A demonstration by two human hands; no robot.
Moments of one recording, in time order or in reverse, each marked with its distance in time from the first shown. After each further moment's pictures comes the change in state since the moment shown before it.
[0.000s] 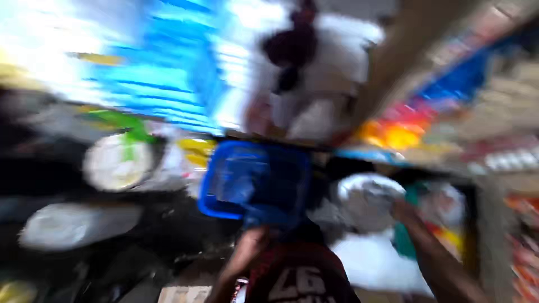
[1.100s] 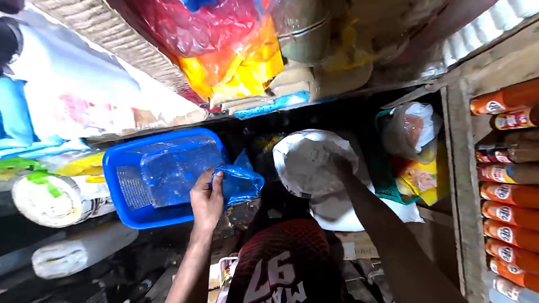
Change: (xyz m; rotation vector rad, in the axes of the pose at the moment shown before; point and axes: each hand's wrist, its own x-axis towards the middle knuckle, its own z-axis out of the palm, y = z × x) left_hand 0.146 0.054 0.165 0.226 0.192 -0.008; right_hand 0.113 0.089 0.117 0.394 -0.061 0.057
